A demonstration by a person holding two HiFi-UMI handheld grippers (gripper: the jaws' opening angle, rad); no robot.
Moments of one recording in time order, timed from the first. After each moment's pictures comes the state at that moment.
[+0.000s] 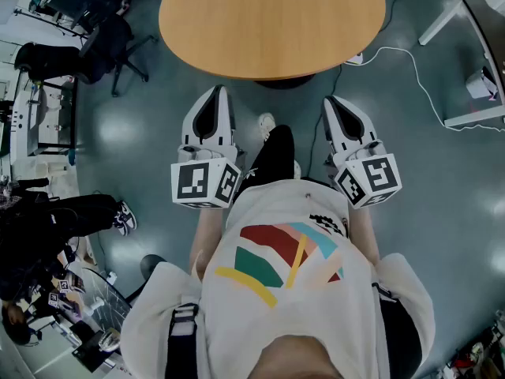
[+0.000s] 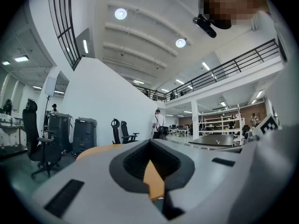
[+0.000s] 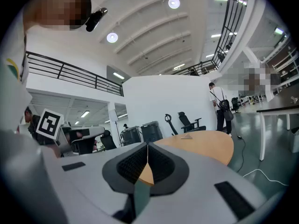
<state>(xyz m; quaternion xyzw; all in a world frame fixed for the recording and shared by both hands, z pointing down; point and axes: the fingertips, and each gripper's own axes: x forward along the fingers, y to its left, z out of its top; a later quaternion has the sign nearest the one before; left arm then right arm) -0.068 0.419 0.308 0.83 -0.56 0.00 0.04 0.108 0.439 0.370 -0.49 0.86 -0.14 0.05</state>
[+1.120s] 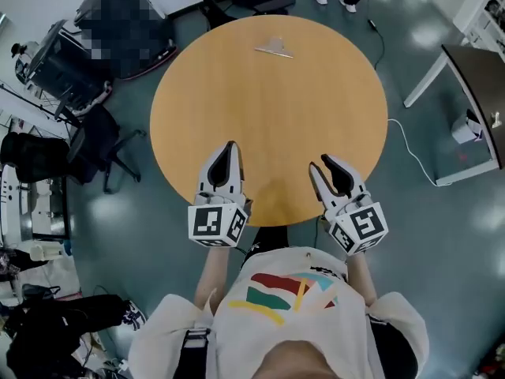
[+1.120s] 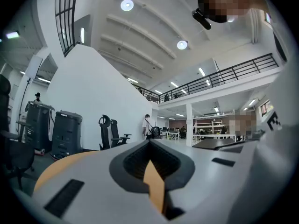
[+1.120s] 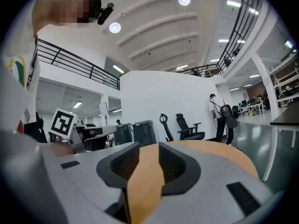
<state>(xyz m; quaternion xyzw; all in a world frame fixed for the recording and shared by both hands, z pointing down) -0.102 0.139 0.274 0.87 -0.49 -0.04 0.03 0.054 0.199 0.314 -0.52 0.85 -0.08 0.01</state>
